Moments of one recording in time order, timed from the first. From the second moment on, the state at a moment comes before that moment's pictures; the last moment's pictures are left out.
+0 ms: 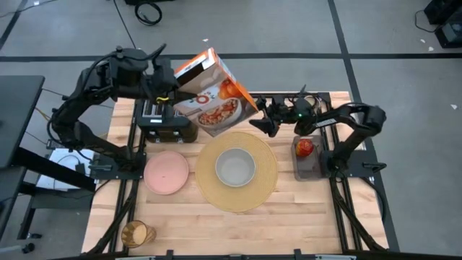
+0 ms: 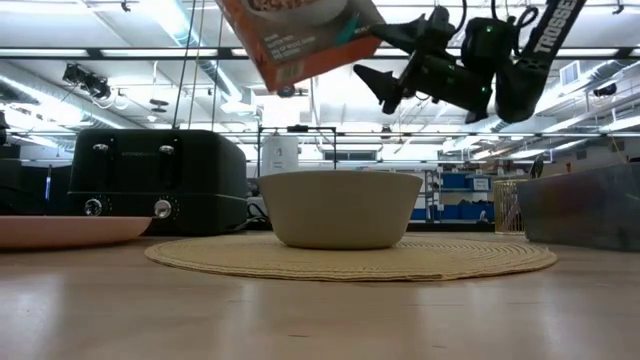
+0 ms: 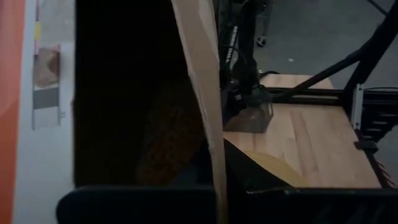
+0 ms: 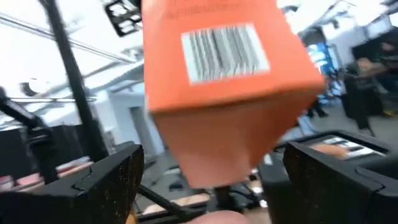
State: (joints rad) left arm 0.26 1.37 2.03 -1.05 0.06 0.11; right arm -0.48 1.61 0.57 1.48 -0.56 0.53
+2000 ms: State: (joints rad) left arm 0.26 1.24 2.03 -0.63 0.04 -0.11; right arm -0.52 1.52 0.66 1.56 -0.71 0.55
